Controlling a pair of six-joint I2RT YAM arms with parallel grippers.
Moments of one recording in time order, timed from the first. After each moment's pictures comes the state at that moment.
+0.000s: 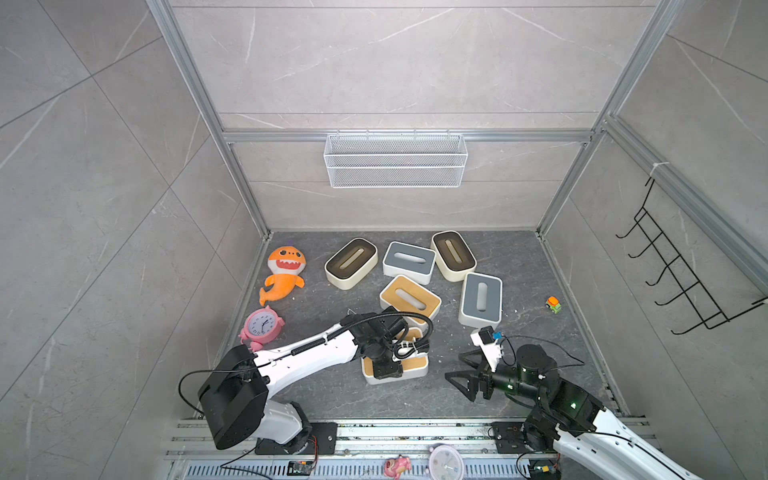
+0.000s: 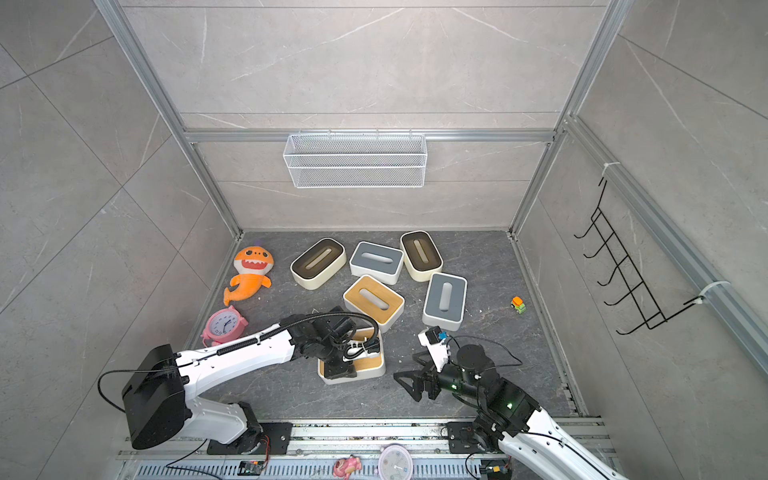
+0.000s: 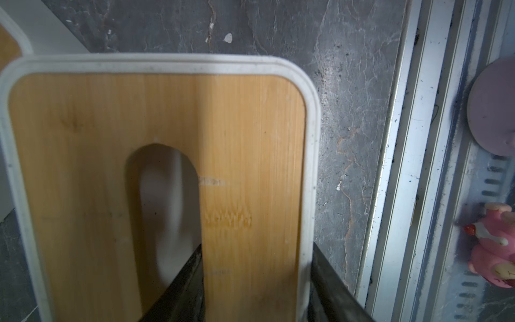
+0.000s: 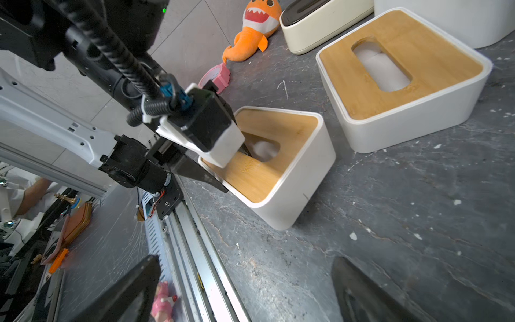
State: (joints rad) left arm -0.96 1.43 0.95 -0.76 0.22 0.52; right arm 0.75 0.38 0.32 -0.34 -0.39 0.43
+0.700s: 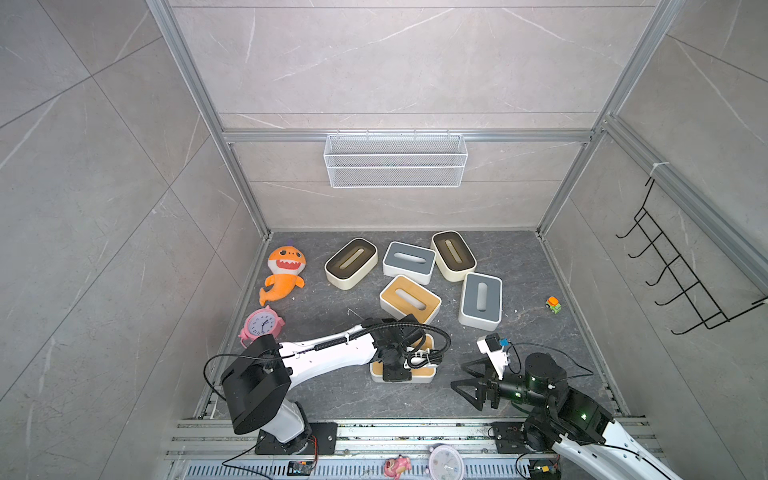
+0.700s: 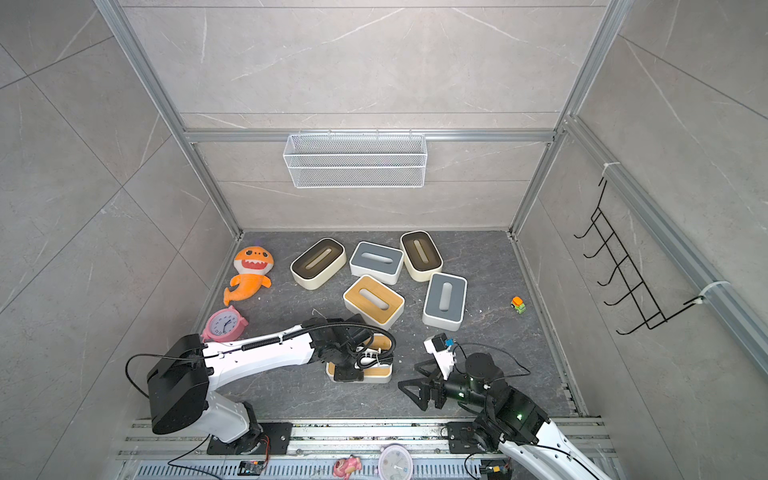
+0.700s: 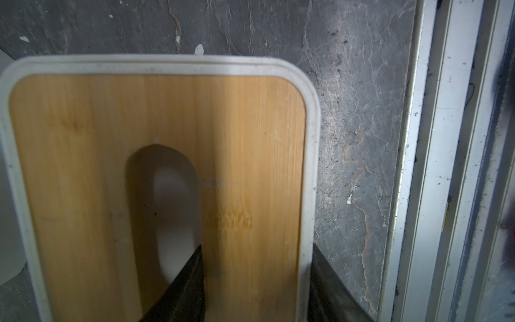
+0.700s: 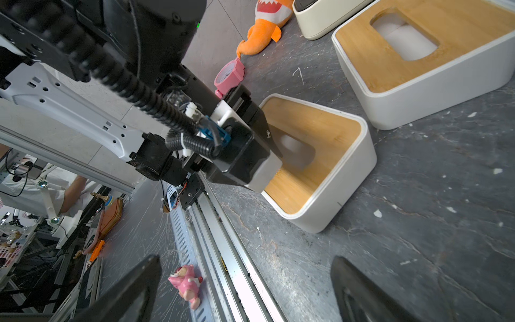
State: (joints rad) left arm -1.06 1.55 1.02 -0.77 0.11 0.58; right arm 0.75 0.23 0.29 -0.44 -0.44 0.51
